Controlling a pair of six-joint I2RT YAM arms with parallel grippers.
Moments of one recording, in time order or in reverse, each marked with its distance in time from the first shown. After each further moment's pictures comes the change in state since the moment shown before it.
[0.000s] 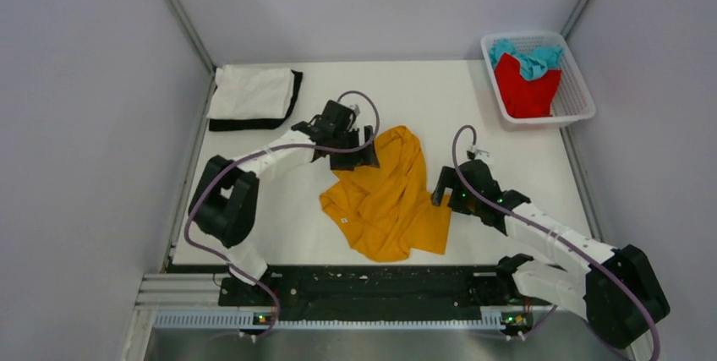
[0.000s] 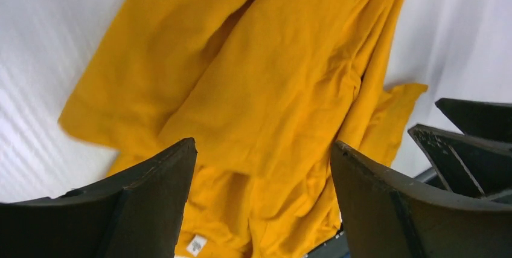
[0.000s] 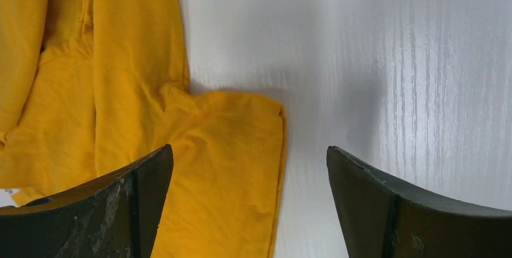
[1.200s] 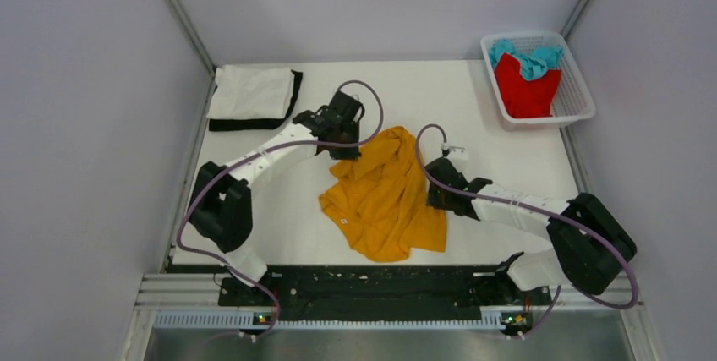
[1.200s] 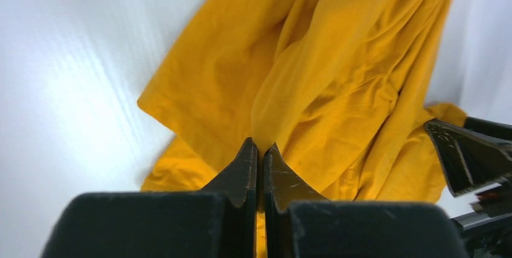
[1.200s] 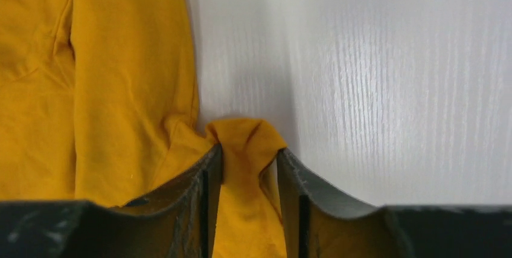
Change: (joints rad) left arm -0.088 0.095 0.226 -0.248 -0.260 0.066; right arm 0.162 0.317 0.113 0.075 0.182 0.061
